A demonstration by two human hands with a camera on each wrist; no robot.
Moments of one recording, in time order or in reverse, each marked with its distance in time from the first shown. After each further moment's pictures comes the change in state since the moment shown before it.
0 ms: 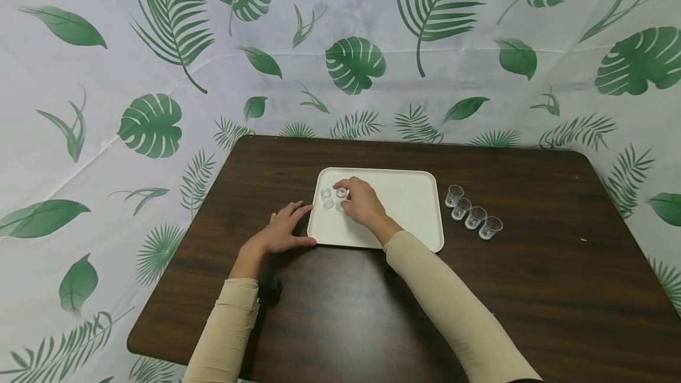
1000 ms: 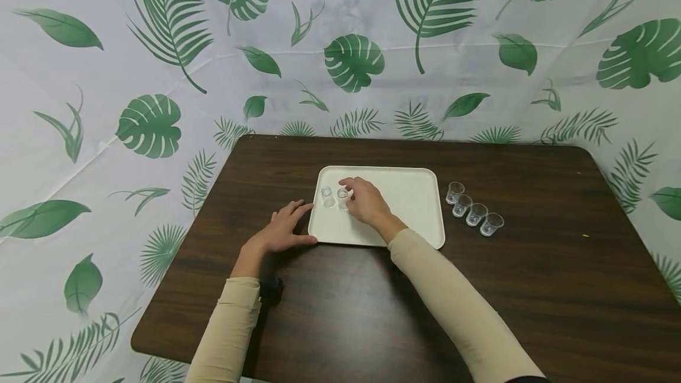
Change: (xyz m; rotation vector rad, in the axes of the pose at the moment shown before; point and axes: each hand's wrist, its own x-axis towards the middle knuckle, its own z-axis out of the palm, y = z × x) left_hand 0.002 -0.001 0.003 -0.006 0.010 0.007; right_hand -0.004 0.008 -0.004 -0.019 -0.046 -0.010
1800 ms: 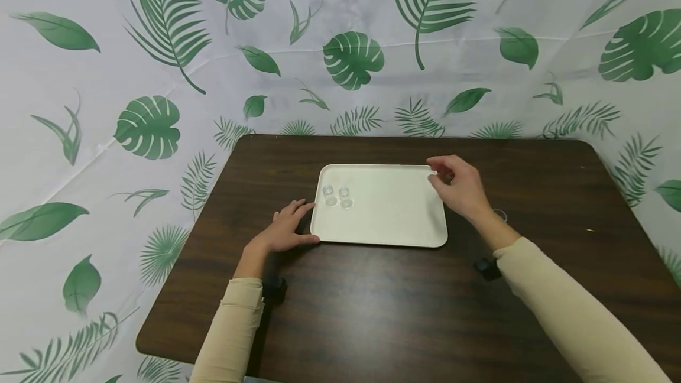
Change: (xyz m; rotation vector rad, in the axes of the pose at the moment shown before) left_hand 0.001 0.003 -0.001 0.008 0.008 0.025; right_hand -0.075 0.098 -0.120 0.129 0.452 -0.121
